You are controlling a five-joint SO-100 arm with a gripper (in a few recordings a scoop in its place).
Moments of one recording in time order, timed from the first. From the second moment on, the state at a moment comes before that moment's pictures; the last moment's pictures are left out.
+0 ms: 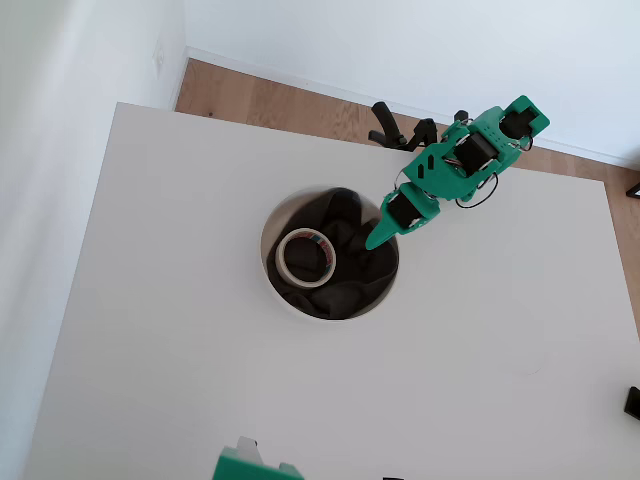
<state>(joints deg) 44.3 93.2 65.6 75.8 6.7</state>
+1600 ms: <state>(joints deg) -0.2 193.8 165.1 75.9 3.2</state>
